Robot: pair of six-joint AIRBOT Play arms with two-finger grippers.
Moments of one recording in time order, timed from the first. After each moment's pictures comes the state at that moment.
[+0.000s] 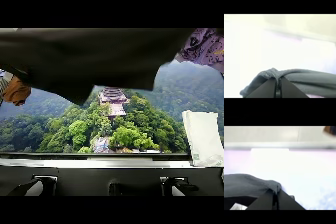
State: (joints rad) left arm 0.28 -1.02 1.89 1.20 -1.19 -1.53; right arm -0.02 -1.09 1.97 1.84 -1.13 -1.61
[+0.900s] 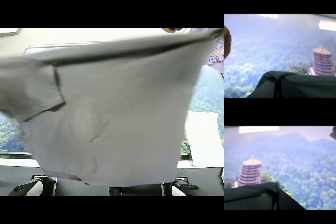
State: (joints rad) left arm 0.26 -0.97 1.69 1.33 -1.39 -1.57; right arm -0.02 -1.19 2.03 1.72 -1.44 -1.46
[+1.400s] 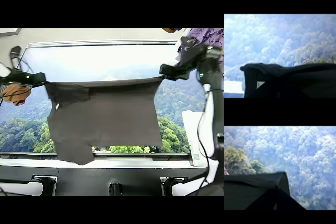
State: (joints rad) left arm 0.12 -1.62 1.64 1.32 -1.03 -1.47; right arm -0.02 -1.75 1.92 1.72 -1.24 -1.45
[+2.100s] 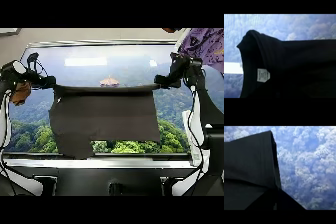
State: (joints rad) left arm 0.10 -1.83 1.83 1.36 -1.22 -1.49; right arm -0.02 -1.87 1.91 1.68 -1.29 -1.45
